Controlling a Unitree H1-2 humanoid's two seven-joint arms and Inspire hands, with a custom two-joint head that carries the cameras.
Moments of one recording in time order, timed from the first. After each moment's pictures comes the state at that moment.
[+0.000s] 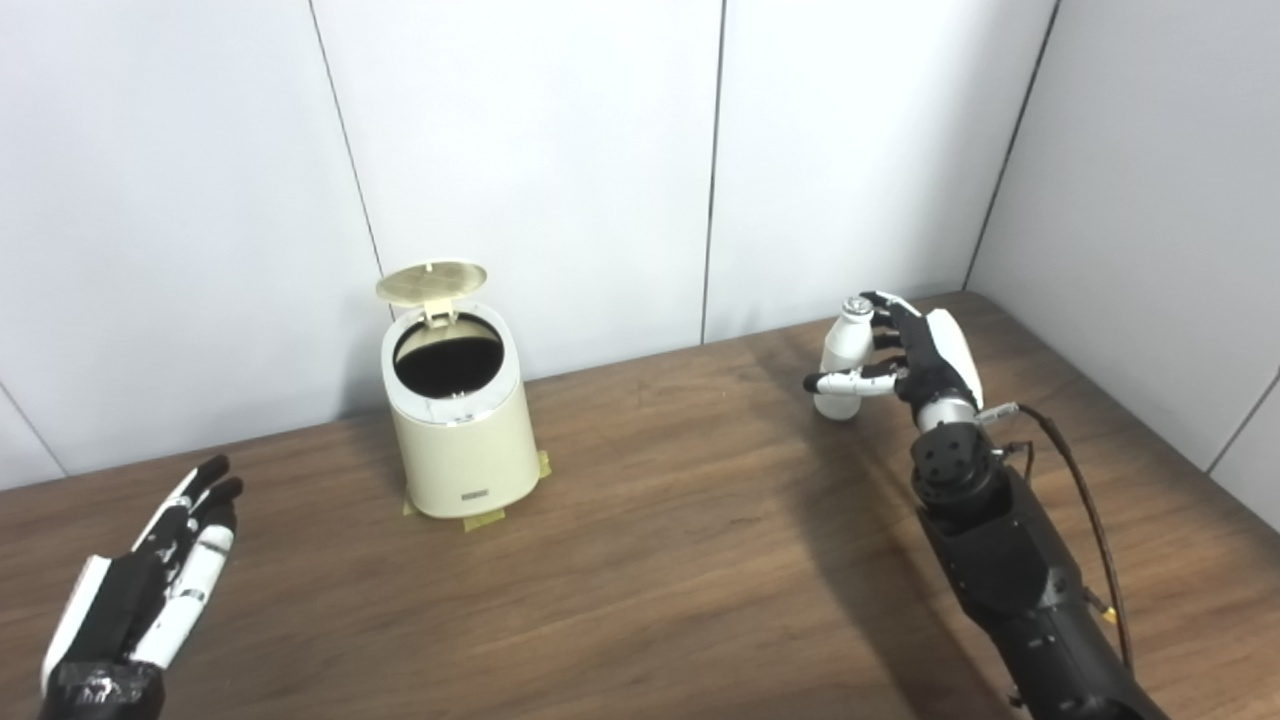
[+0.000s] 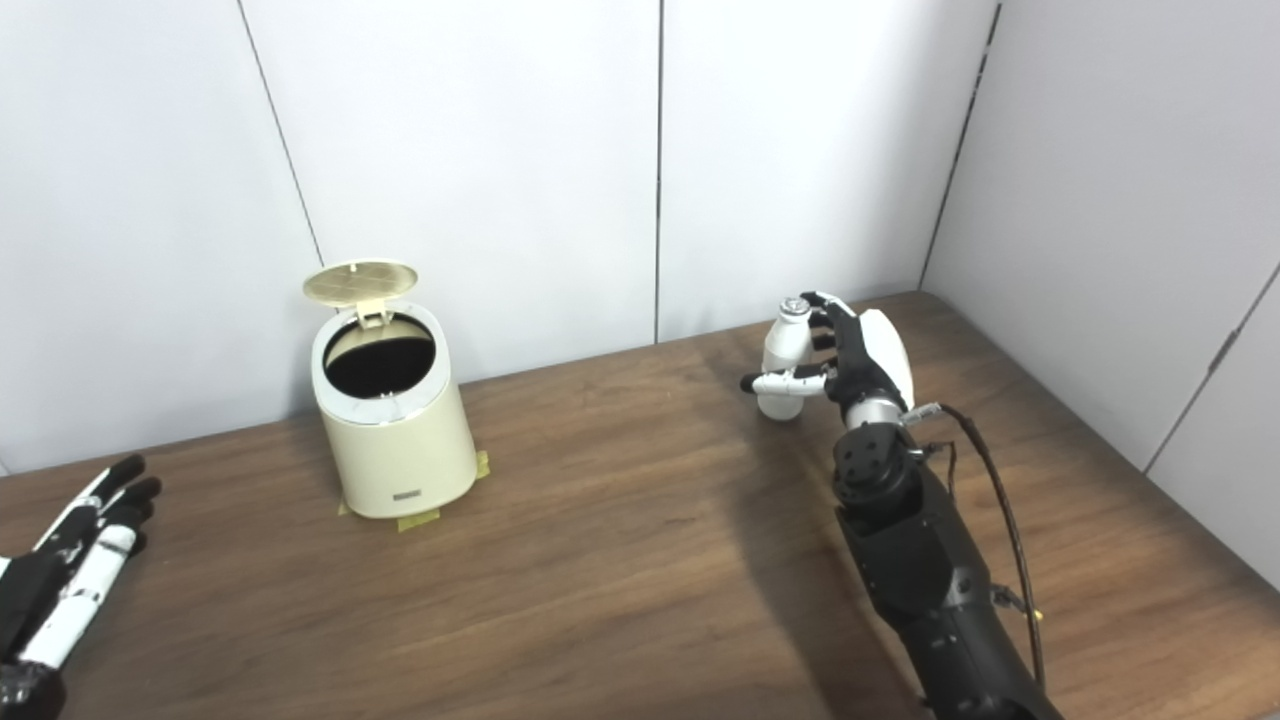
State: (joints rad) left arm -0.15 0.28 0.03 -0.41 0.02 0.47 -0.17; right arm -0.42 -0.40 -0.13 0.23 -0.35 0.42 -0.19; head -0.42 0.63
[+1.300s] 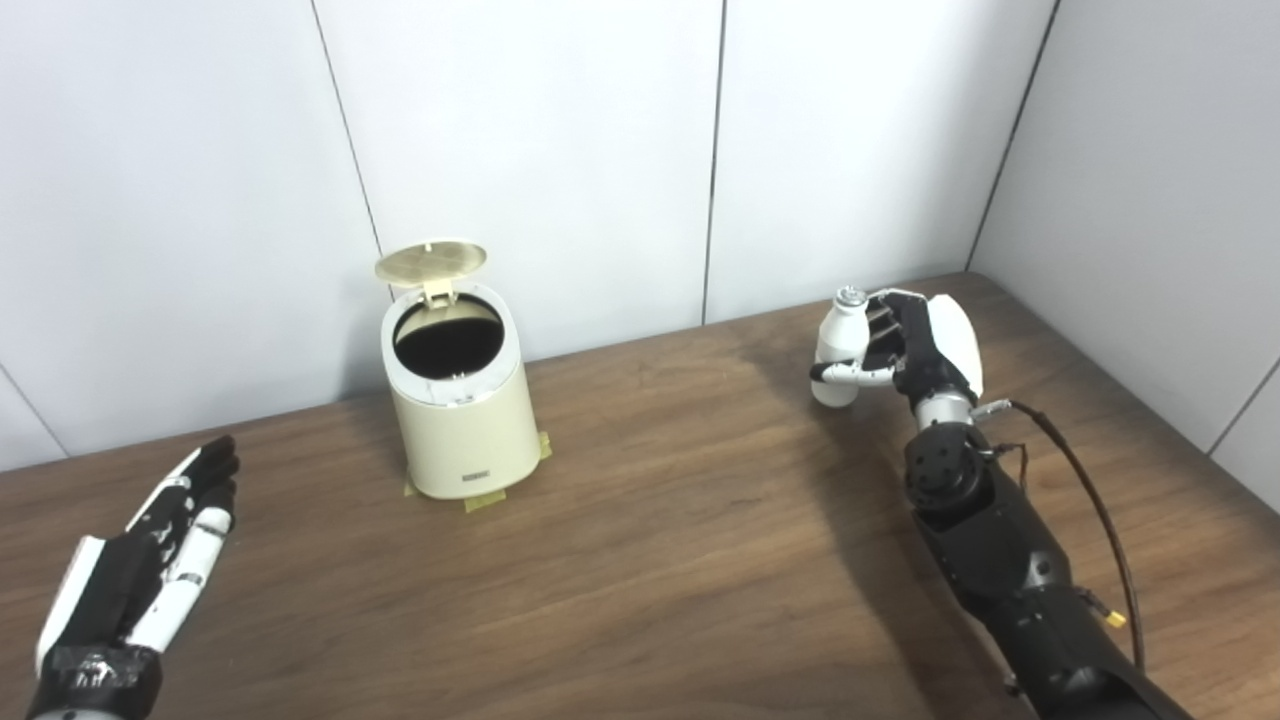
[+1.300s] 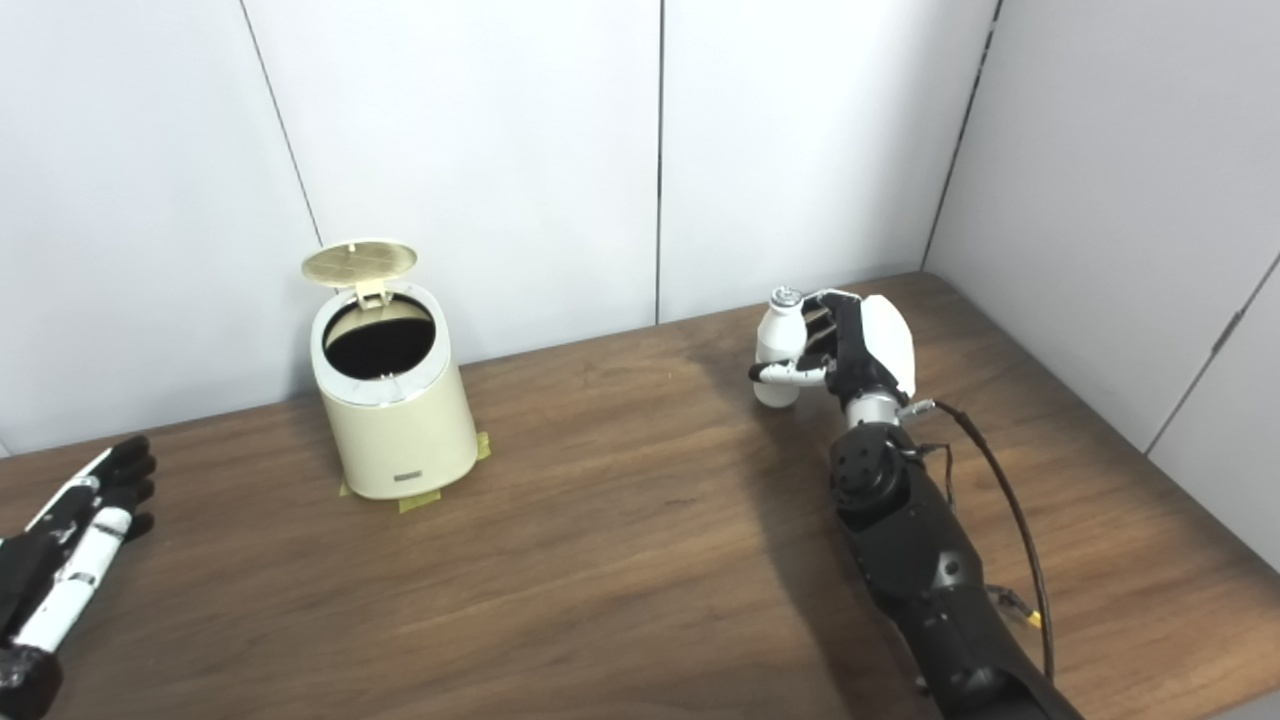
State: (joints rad) left arm -0.14 0.29 0.03 -0.44 0.02 0.47 -0.18; right arm -0.43 -0.40 -0.09 0.42 -0.39 0.19 -0.36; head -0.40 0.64
